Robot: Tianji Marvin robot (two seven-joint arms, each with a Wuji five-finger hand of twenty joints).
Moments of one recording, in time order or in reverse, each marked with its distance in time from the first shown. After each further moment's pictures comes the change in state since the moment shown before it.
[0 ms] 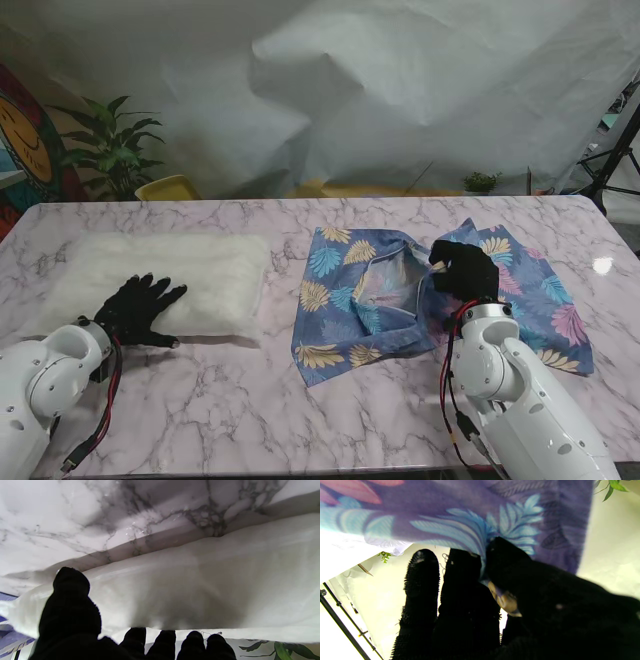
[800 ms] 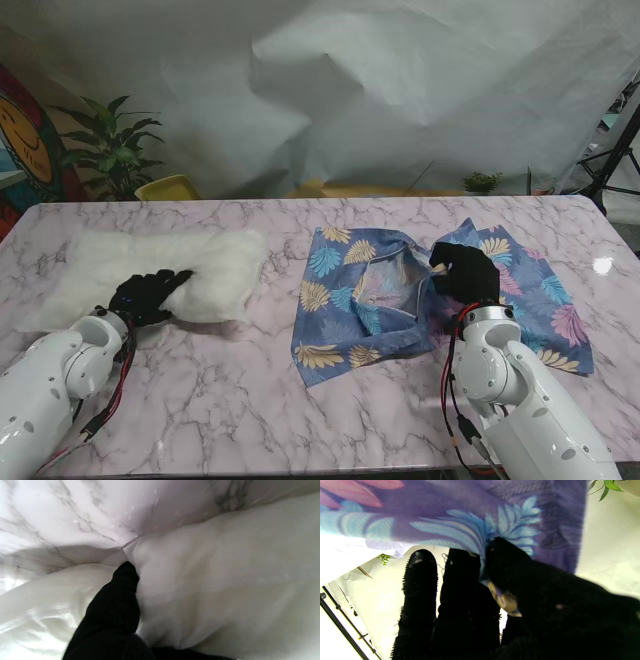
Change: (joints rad) left arm -0.246 0.009 0.257 0.363 -0.046 0.078 0.327; right arm -0.022 0.001 0.015 -0.023 0.005 -0.012 0.015; left_hand 0.377 -0.093 0.238 -0.033 0.026 -0.043 0.104 0.177 -0.019 -0.068 0.595 1.033 0.228 -0.150 0.758 1.000 0.150 -0.085 0.996 0.649; right_hand 0.000 0.000 0.000 0.000 0.000 0.000 0.000 0.000 0.000 0.001 0.000 0.001 0.000 0.007 0.000 0.000 -0.011 0.024 -0.007 0.022
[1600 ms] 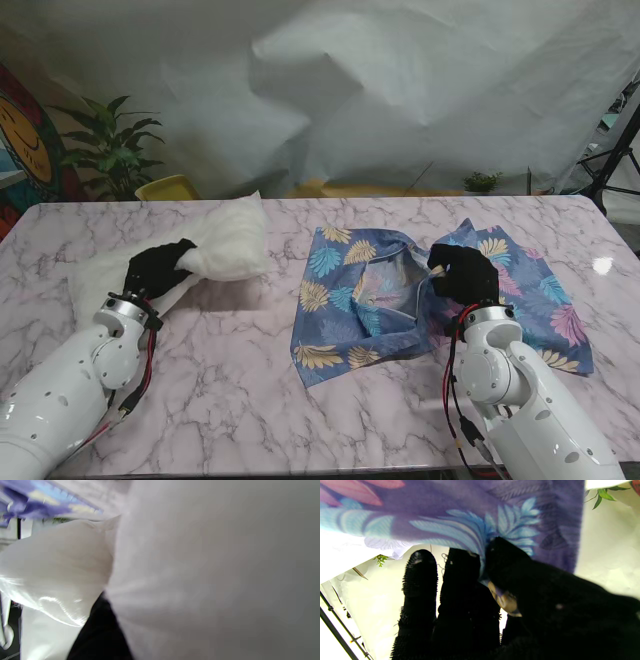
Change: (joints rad) left arm -0.136 -0.097 0.103 0.211 -0.182 -0.139 0.529; right arm -0.012 0.010 0.007 -0.021 -0.021 -0.011 0.035; left_hand 0.035 0.018 -0.035 -0.039 0.243 -0.064 0.934 0.669 0.682 0.067 0.089 -0.309 0.513 0.158 0.253 -0.123 0.418 0.155 0.373 -0.016; right_hand 0.000 0.000 0.000 0.000 0.000 0.000 0.000 0.000 0.000 0.000 0.000 0.000 0.000 0.000 0.000 0.000 0.000 0.000 0.000 0.019
